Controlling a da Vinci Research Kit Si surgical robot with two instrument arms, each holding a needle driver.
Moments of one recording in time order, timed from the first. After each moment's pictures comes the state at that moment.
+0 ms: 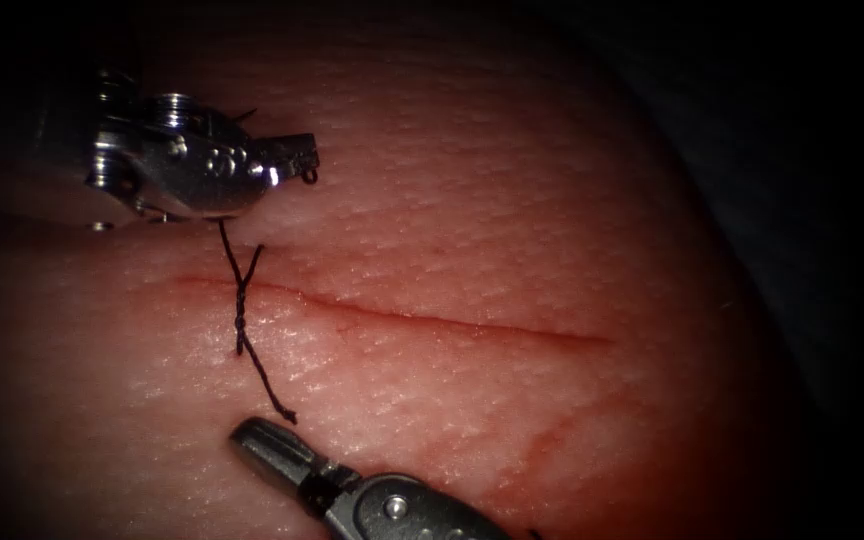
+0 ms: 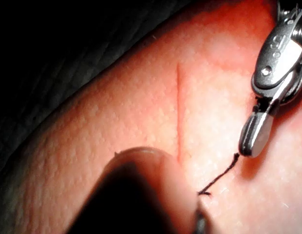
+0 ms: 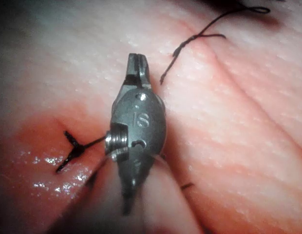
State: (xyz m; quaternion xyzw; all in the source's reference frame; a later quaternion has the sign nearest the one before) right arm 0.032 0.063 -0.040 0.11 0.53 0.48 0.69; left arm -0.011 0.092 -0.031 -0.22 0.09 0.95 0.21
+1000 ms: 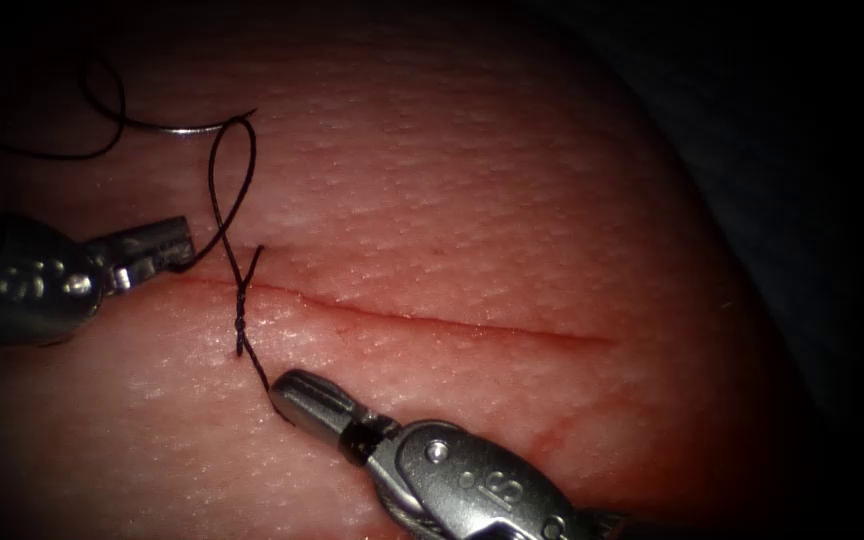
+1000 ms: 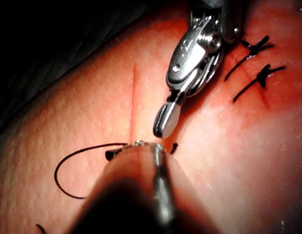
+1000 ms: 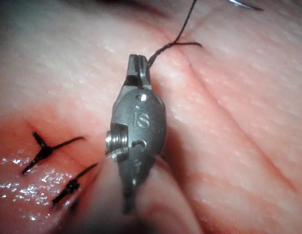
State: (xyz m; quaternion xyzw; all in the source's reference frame) right arm 0.031 0.066 -0.039 0.11 0.54 0.46 0.69; left arm -0.006 0.086 -0.039 -0.23 0.12 0.93 0.25
